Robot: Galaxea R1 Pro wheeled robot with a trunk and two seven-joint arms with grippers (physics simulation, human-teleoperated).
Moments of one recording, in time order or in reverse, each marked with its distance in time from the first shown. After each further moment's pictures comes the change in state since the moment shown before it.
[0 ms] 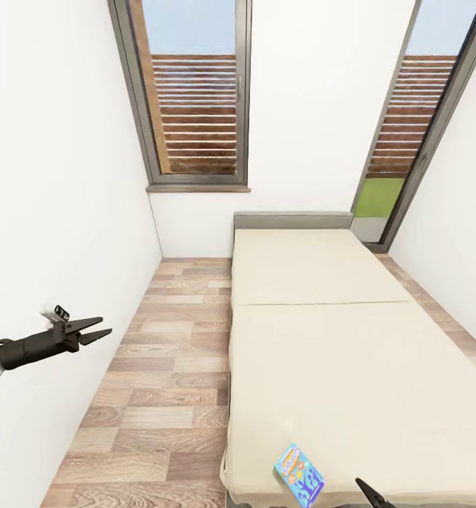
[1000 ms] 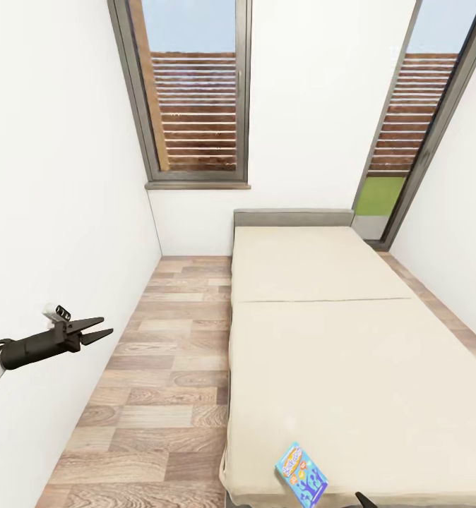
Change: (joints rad) left arm 0.000 -0.004 -0.001 -0.001 0.000 0.000 0.000; right arm -0.002 0.001 -0.002 0.107 -0.072 0.005 -0.003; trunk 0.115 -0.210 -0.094
